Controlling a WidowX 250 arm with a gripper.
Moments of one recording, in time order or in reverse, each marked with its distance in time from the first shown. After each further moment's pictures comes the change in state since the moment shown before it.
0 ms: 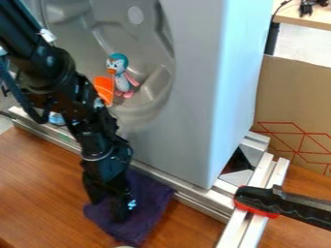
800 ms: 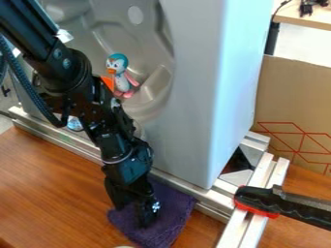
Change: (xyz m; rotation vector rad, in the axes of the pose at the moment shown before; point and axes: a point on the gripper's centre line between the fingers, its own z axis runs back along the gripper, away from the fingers) arm 0.013 -0.026 -0.001 -0.081 -0.034 0.003
